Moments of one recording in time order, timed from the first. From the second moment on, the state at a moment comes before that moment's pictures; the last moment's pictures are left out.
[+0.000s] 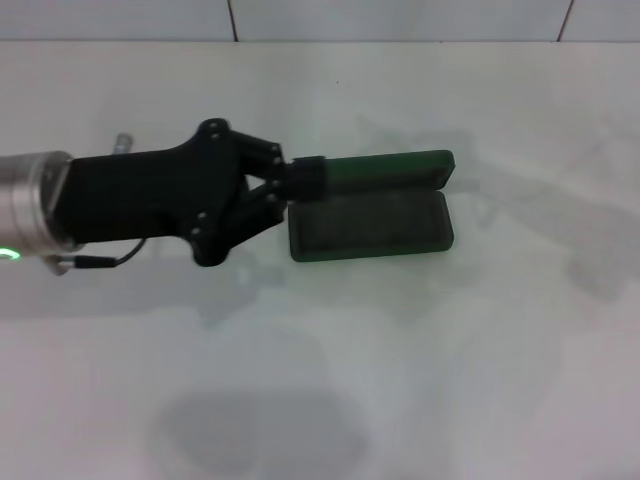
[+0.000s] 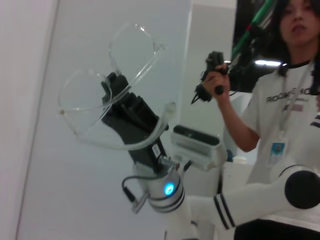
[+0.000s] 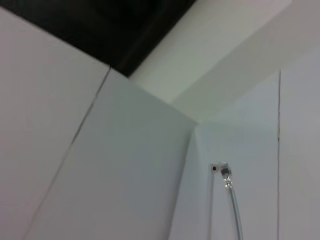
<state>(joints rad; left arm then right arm) -0.82 -1.95 2.85 -0.18 -0.35 2.04 -0.96 0.54 2.02 -1.13 -0.63 -0.75 -1.69 0.78</state>
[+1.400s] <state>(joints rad) -0.95 -2.02 2.84 -0.07 -0.53 2.04 -0.89 0.61 2.03 -1.19 -0.40 -0.71 -1.86 0.81</state>
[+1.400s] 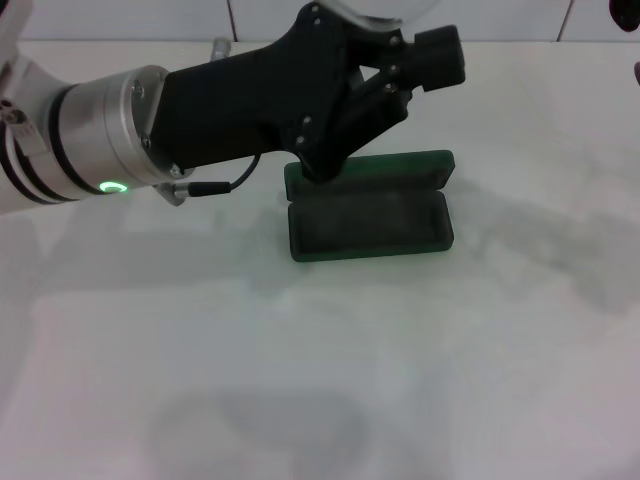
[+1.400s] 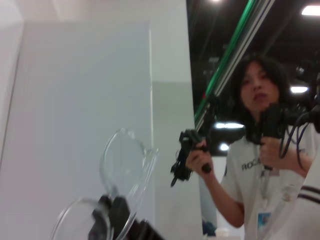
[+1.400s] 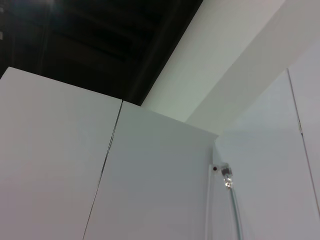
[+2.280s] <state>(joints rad) -0.96 -2.02 2.84 -0.05 -0.57 2.04 -0.88 0.61 2.03 -1.25 -0.40 -0.71 -1.83 0.81</state>
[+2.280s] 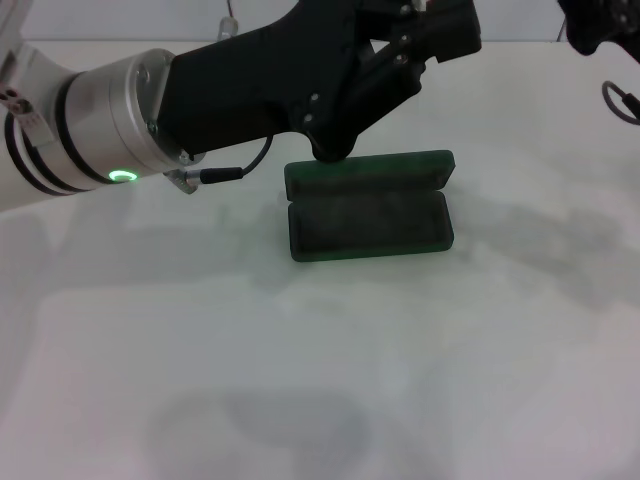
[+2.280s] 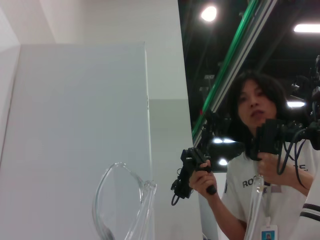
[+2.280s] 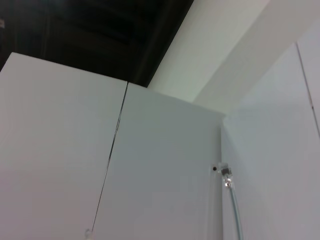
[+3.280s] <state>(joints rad) -0.94 -2.01 2.84 -0.05 -0.61 2.04 -0.88 0.64 2.03 -1.38 -0.40 -0.72 -1.74 0.81</state>
